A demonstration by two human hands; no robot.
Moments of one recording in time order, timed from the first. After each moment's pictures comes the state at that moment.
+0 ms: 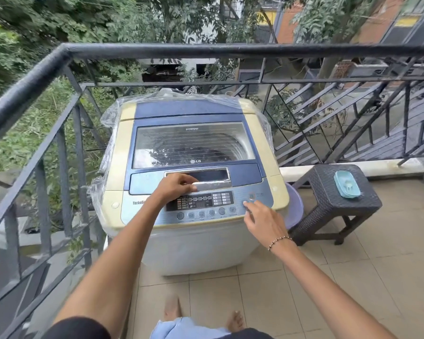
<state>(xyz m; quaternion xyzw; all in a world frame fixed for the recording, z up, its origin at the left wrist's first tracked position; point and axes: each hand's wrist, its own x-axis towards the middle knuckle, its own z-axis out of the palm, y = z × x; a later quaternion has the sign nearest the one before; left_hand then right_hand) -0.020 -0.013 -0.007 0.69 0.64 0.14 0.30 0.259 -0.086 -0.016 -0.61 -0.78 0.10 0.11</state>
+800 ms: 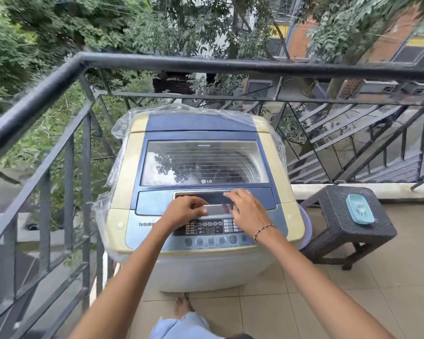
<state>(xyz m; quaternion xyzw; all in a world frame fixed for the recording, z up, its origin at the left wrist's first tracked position) -0.017 -0.016 -0.017 0.68 0.65 0.14 0.31 0.192 -0.007 0.013 -0.51 -0.84 0.15 0.12</state>
